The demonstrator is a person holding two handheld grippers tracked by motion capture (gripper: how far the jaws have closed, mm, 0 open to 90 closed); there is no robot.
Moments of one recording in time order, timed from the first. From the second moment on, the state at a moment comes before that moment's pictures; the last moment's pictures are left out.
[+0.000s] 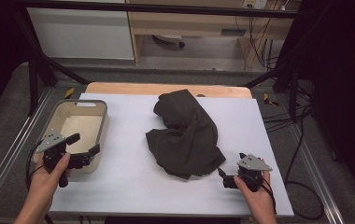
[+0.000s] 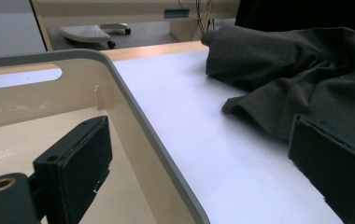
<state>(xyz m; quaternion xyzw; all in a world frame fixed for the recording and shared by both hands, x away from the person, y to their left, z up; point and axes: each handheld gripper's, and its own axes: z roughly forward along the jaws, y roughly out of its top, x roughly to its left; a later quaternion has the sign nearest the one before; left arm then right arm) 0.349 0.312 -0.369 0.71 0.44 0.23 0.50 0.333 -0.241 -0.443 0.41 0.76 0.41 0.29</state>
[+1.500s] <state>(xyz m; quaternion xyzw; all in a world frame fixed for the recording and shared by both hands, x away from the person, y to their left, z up) 0.339 0.300 -0.397 0.77 0.41 0.26 0.41 0.333 -0.237 -0.445 0.40 0.77 0.41 0.28</state>
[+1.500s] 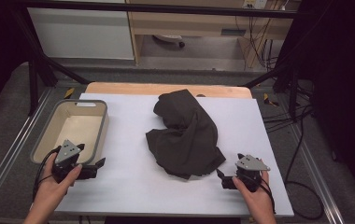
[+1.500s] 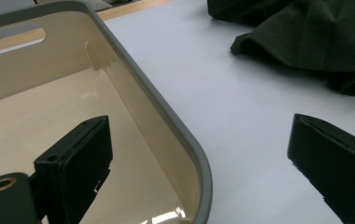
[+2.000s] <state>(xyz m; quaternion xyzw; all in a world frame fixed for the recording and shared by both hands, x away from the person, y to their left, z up) 0.337 0.308 -0.403 0.77 0.42 0.27 0.40 0.333 -0.236 -0.446 0.40 0.77 0.41 0.28</state>
